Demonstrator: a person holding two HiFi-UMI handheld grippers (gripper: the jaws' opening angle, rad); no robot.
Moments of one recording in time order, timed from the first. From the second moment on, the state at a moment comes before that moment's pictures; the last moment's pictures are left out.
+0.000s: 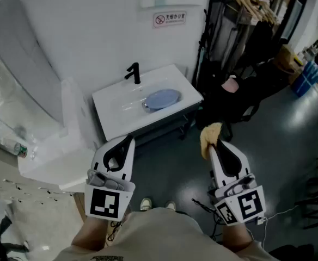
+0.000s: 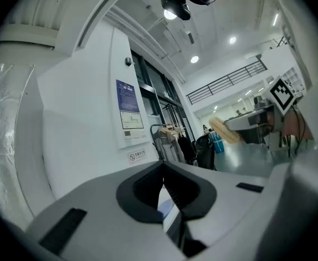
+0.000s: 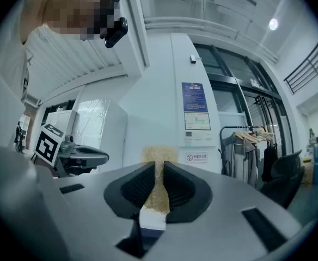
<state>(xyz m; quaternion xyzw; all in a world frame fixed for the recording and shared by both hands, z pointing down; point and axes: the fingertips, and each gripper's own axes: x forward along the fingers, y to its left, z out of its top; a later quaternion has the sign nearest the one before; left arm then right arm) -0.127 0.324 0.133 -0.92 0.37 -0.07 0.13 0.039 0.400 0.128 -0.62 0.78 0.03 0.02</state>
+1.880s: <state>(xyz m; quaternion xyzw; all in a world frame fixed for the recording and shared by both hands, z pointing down) -0.061 0.134 0.195 -0.91 0.40 -0.10 0.08 0.110 0.210 0.218 -0.58 0.81 -0.04 -0.06</state>
